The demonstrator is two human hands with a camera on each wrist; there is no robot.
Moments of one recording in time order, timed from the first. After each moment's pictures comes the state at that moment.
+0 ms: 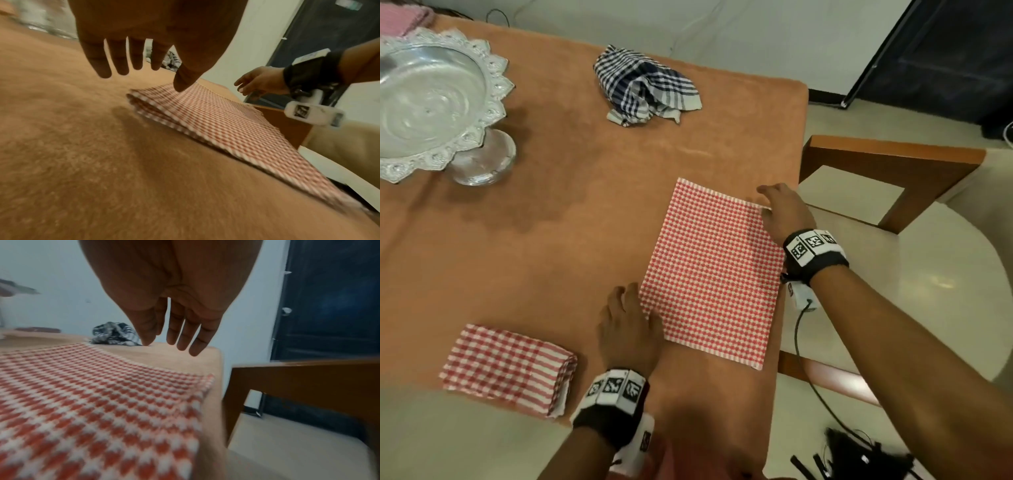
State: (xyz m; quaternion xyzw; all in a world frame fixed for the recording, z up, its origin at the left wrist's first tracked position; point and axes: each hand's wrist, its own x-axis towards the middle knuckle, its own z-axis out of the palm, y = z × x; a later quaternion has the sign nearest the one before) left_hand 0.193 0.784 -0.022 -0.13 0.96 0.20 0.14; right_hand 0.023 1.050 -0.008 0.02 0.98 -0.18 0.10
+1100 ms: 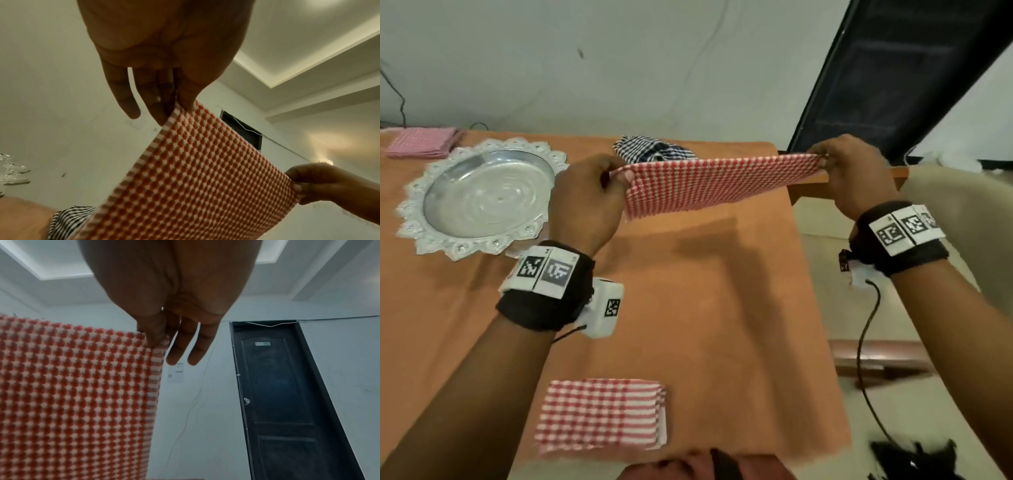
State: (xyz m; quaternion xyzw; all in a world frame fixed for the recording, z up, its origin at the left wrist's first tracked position) left_hand 0.042 0.636 0.185 0.12 0.91 0.37 -0.15; right_hand 0.102 0.972 0.203 0.07 0.98 -0.12 -0.17
